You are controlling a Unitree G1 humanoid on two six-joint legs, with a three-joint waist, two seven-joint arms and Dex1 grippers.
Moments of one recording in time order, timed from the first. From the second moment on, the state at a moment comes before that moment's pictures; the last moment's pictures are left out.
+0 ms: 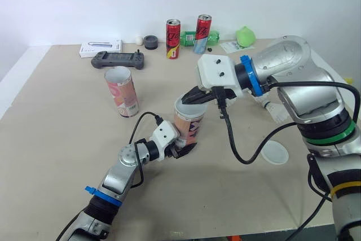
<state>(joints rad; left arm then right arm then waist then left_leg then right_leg) -0.31 0.20 -0.30 0.02 -0.08 0.14 -0.67 -1.11 -0.72 0.39 -0.17 0.15 0.57 1.35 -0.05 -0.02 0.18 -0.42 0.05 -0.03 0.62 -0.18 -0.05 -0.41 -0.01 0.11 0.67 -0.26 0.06</state>
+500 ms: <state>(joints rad) -0.31 0.20 -0.30 0.02 -0.08 0.14 -0.67 -1.10 -0.67 0.41 -0.14 0.13 0.56 1.35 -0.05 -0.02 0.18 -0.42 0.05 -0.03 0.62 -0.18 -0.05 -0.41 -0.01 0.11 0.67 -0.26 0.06</state>
